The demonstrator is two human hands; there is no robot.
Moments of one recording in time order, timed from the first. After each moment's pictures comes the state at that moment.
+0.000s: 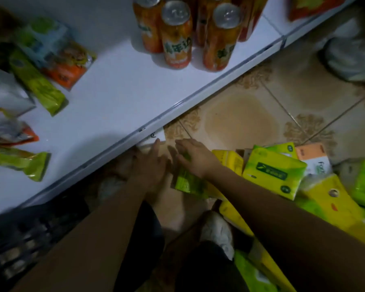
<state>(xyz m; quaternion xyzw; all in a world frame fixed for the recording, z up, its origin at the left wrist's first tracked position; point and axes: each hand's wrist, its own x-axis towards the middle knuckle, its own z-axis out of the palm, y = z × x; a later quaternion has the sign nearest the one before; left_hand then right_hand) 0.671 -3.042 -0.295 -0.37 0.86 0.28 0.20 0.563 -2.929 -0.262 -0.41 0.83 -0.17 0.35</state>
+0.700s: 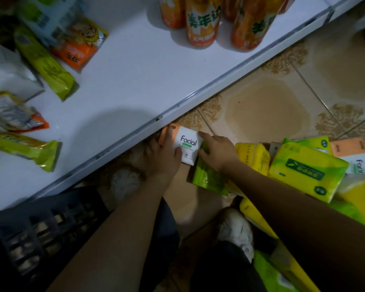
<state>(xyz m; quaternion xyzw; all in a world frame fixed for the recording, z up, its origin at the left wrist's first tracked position) 0.672 -3.042 -0.312 -0.42 0.85 0.27 0.18 0.565 -2.937 -0.297 -0.35 0.86 -0.06 0.36</state>
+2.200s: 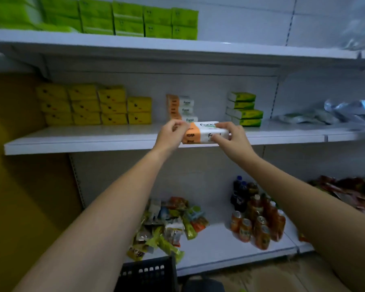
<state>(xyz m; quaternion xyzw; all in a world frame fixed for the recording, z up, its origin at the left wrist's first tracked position) 0.916 -3.043 0.406 -0.30 0.71 0.45 -0.45 0.776 -2.942 0.396 -0.51 0.68 -0.53 0.04</state>
